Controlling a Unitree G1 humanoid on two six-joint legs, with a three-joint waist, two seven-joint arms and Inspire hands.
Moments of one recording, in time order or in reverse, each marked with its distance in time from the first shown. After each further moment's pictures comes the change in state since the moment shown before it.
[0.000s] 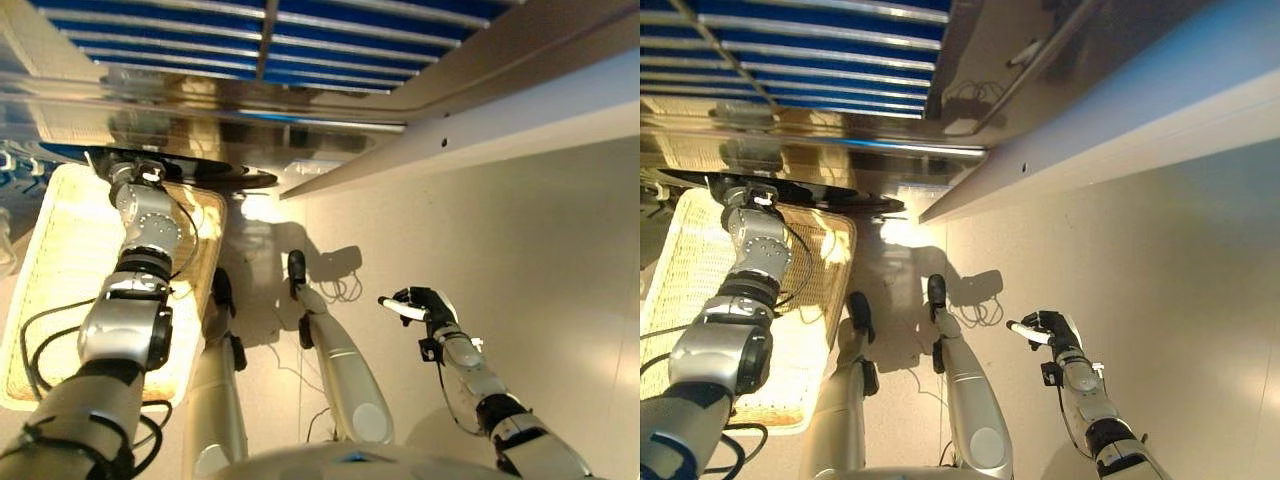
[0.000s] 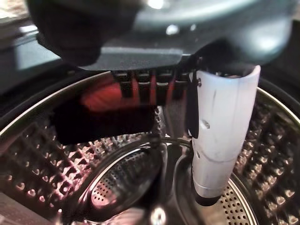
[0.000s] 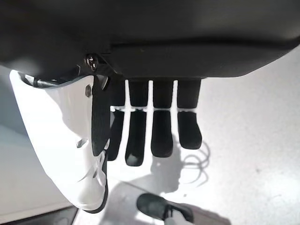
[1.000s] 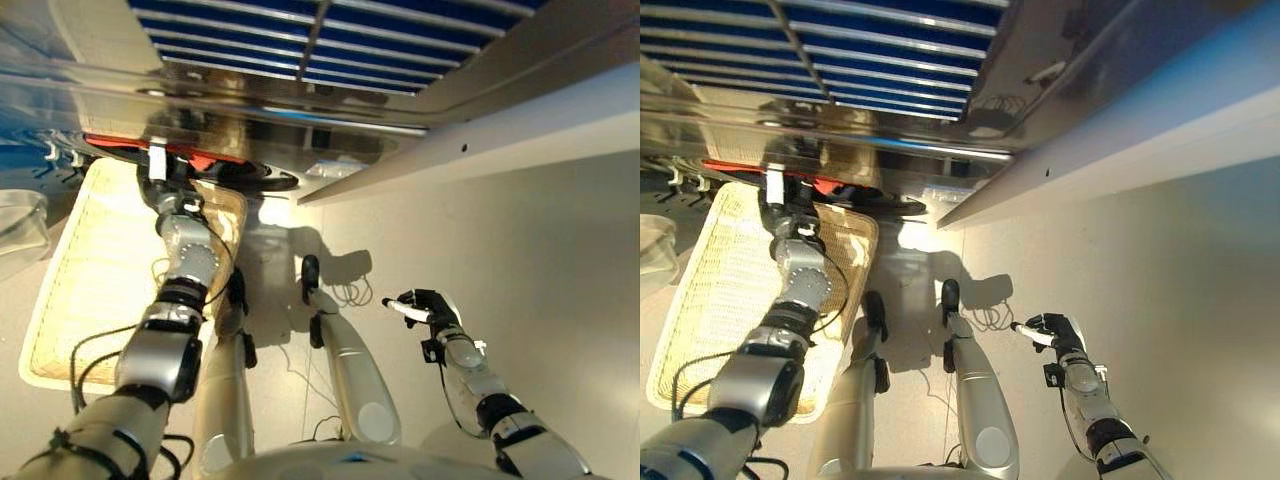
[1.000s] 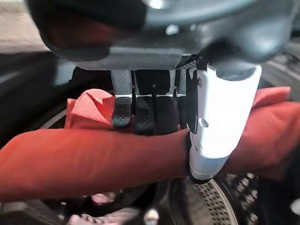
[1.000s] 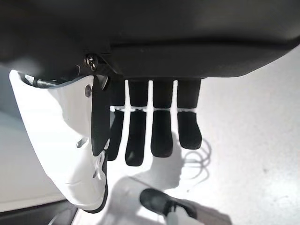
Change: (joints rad) left arm 0.109 -0.138 0.001 -0.131 -0.007 -0.074 0.015; right arm -0.011 0.001 -0.003 0.041 0.000 0.000 -0.028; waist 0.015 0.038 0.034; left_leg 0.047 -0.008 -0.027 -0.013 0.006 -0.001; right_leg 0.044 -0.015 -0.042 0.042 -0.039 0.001
